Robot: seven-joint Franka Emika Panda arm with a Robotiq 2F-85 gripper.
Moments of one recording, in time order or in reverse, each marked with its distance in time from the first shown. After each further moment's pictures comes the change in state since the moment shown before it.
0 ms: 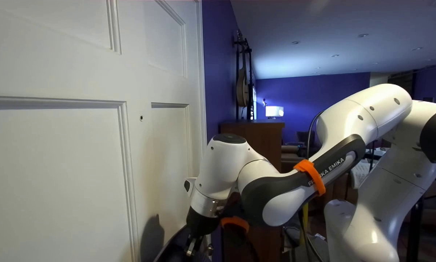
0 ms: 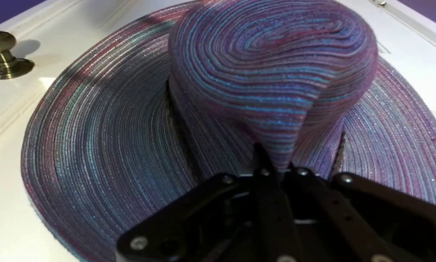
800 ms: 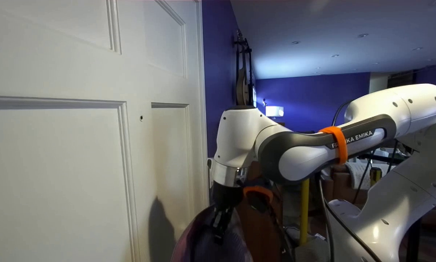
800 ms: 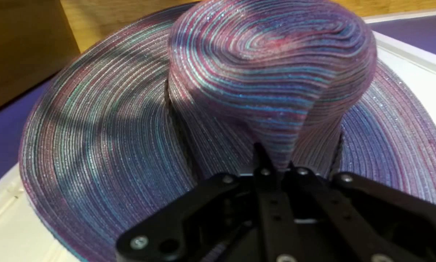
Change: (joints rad) arm -0.006 -0.204 -0.060 0.042 0.103 -0.404 0.049
